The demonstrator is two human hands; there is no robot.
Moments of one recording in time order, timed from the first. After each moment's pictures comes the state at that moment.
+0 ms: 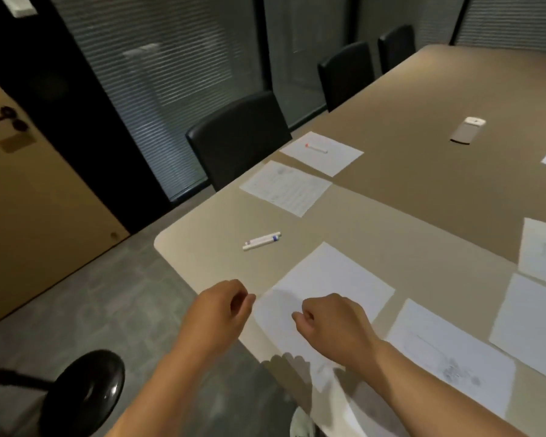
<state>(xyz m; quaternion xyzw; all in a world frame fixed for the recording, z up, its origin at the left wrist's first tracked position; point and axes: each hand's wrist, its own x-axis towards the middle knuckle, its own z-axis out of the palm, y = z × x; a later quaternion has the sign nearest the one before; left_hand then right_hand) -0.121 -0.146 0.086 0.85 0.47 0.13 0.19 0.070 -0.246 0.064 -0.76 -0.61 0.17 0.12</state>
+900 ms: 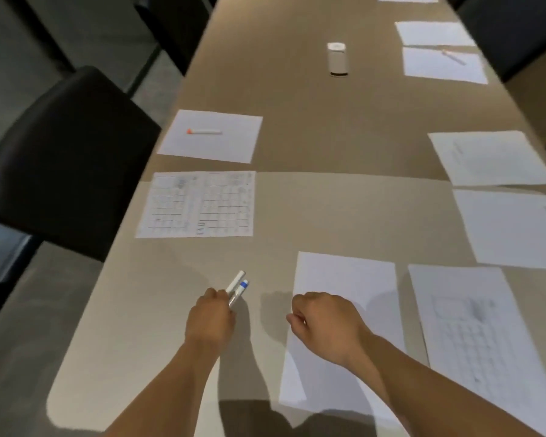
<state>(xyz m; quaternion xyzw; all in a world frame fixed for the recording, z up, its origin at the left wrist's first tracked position) -0.004 0.152 -0.073 0.94 0.27 -0.18 0.13 0.078 -0.058 0.019 -0.89 -0.39 0.24 0.08</state>
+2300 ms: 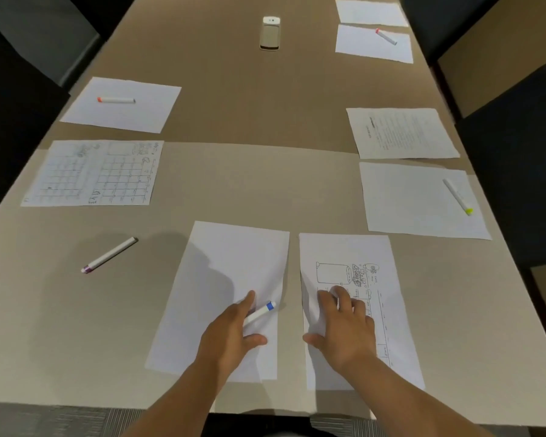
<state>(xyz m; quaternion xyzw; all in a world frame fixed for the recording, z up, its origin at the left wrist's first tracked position) 0.012 -0.120 -0.096 0.88 0.20 -0.19 0.38 0.100 -0.325 -0.074 -0.95 -0.14 0.26 0.03</state>
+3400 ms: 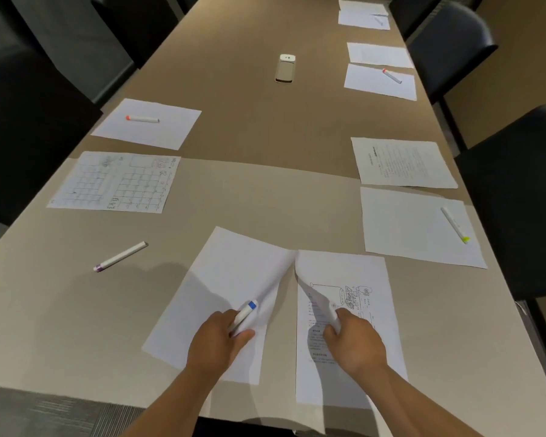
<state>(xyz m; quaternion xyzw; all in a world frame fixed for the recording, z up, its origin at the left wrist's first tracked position) 0.004 -0.124 -0.089 0.90 0.26 -0.08 0.34 0.118 -0.353 -0.055 -0.96 -0.10 0.24 0.14</state>
